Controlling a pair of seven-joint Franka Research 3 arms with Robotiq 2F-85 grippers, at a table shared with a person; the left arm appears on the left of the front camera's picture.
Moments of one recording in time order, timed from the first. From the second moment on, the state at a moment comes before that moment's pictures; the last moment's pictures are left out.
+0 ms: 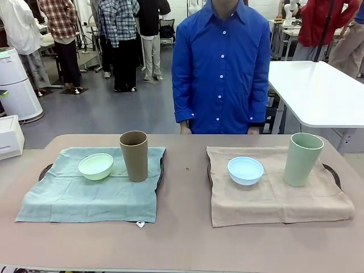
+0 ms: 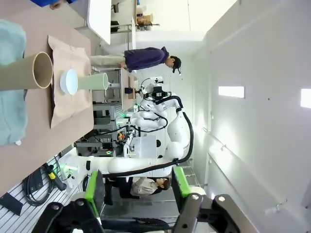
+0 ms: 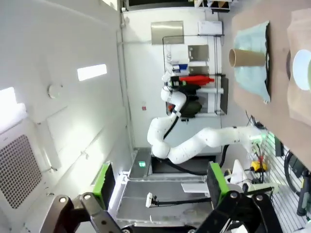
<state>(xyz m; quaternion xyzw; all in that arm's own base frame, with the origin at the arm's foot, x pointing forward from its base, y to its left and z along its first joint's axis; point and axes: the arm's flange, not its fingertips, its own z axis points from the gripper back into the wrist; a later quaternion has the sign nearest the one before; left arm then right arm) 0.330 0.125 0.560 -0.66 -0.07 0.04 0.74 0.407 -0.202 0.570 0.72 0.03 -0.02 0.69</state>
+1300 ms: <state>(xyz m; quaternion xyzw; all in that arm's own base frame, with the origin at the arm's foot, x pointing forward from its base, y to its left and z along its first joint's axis) 0.329 0.126 0.567 -0.67 -0.07 0.03 0.74 0.399 -0.199 0.565 0.67 0.02 -0.03 0.75</state>
